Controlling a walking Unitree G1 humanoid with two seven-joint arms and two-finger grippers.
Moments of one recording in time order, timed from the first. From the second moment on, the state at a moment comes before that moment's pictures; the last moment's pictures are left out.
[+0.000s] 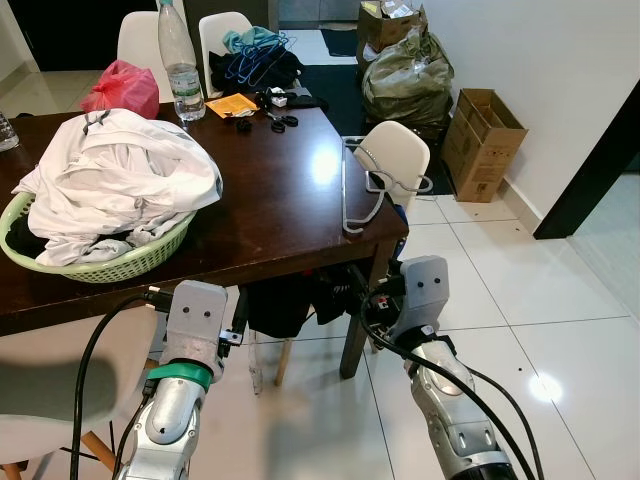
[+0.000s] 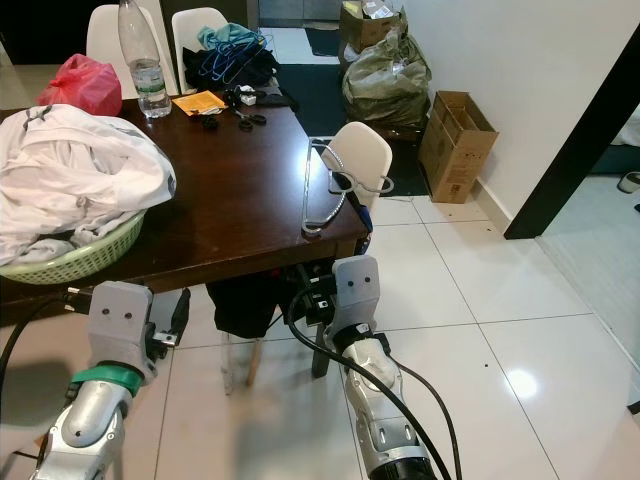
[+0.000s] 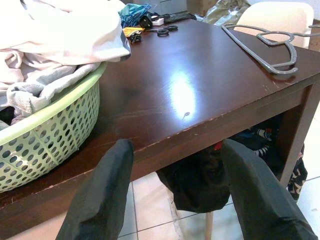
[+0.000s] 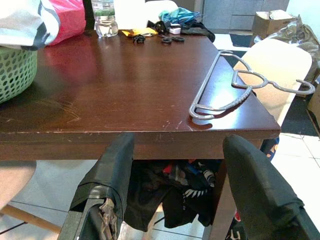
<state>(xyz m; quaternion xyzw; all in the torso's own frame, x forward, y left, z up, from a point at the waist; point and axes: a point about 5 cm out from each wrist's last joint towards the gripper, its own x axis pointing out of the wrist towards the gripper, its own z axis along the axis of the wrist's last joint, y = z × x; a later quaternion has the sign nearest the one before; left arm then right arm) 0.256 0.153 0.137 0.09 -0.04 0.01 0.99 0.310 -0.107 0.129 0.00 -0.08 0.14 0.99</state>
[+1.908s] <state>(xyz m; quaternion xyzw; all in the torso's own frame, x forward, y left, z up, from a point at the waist) 0.250 0.155 0.098 0.09 0.04 0.01 1.00 0.300 -0.111 0.075 -0.04 0.02 0.14 0.99</state>
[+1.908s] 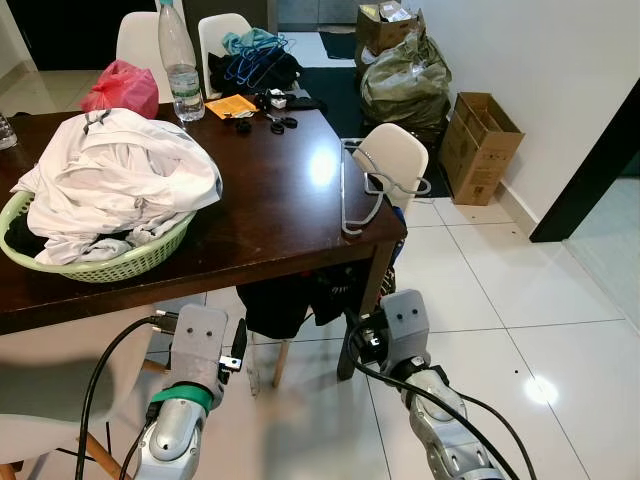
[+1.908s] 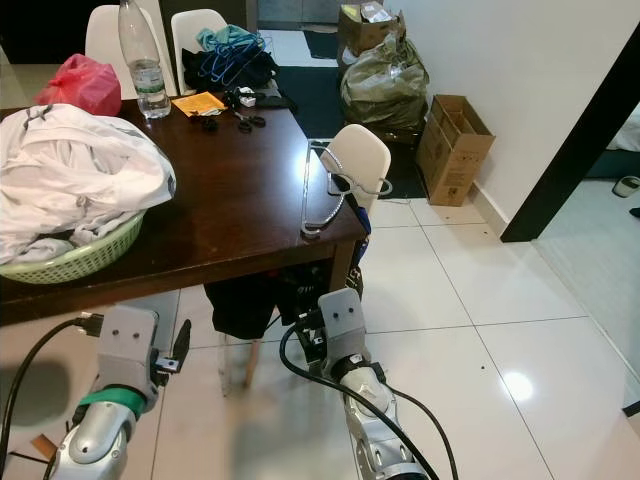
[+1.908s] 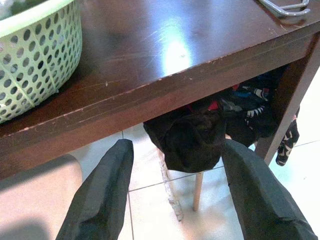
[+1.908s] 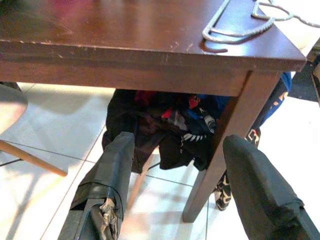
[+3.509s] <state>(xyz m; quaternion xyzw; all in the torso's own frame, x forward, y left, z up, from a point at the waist) 0.255 0.142 0.111 0.09 -0.02 -0.04 0.99 0.303 -0.147 0.075 -0.05 0.01 0.05 1.00</state>
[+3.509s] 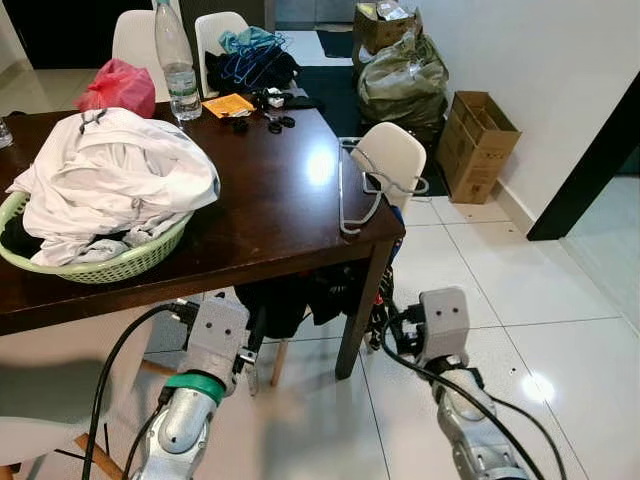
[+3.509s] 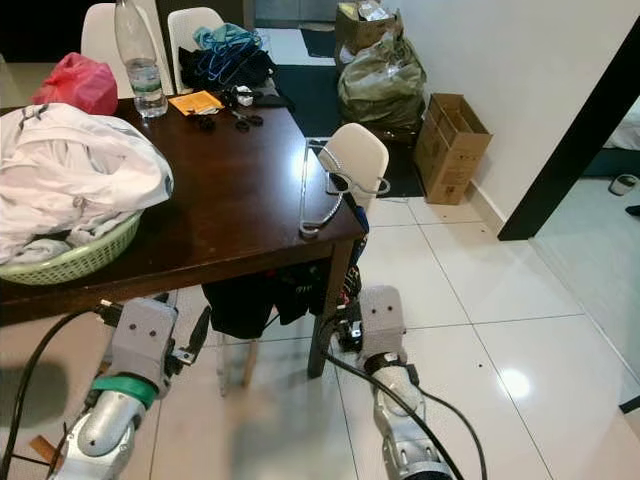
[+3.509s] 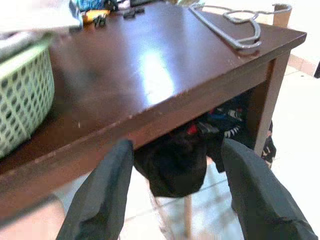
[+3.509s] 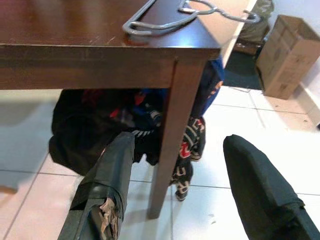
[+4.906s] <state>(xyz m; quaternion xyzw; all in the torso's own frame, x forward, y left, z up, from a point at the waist) 0.262 0.146 0.120 0.06 0.00 -0.03 1.00 0.307 -0.134 0.078 -0.02 0.02 0.07 1.00</state>
